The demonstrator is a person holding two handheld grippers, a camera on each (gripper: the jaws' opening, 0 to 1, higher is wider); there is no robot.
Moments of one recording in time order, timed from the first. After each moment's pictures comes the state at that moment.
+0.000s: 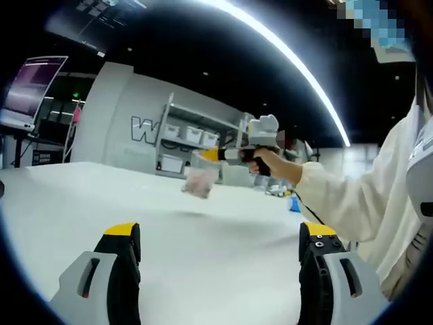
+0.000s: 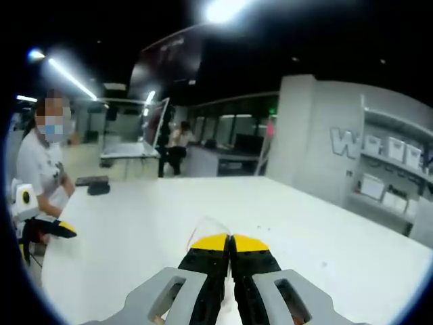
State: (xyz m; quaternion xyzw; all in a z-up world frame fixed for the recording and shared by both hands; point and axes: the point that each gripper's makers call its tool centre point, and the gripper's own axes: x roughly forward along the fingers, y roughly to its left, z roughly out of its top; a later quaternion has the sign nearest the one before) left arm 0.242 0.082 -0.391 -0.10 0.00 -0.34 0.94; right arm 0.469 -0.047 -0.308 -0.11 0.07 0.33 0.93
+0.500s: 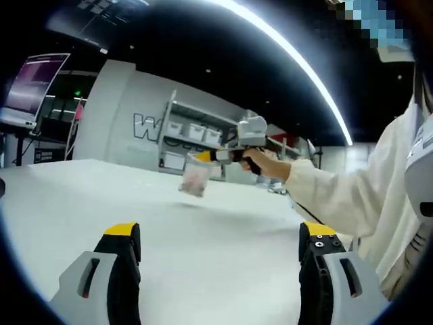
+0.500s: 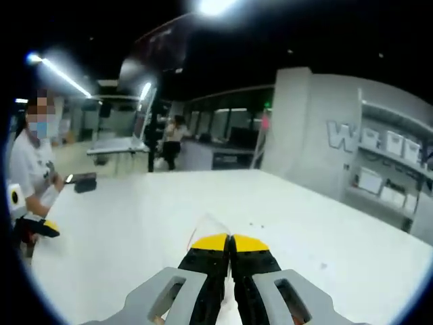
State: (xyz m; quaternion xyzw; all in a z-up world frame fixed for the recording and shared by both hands) left arm 0.247 0.088 -0.397 -0.10 0.01 -0.33 0.94; right arm 0.509 -0.044 -0.323 -0.11 0.09 0.32 0.94
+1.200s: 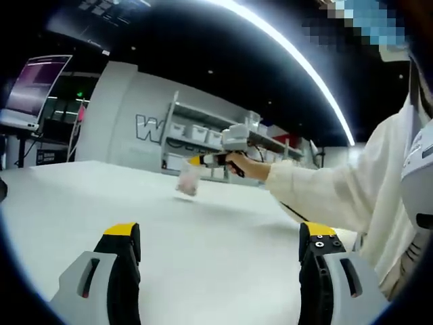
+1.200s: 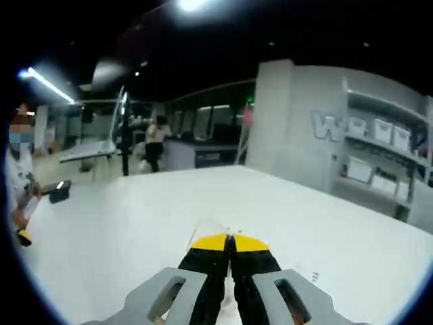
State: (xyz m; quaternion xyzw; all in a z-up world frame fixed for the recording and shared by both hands) left arm 0.252 0.096 -0.391 -0.10 0.00 -0.32 0.94; right arm 0.594 -0.059 -0.327 -0.09 0.10 0.27 0.95
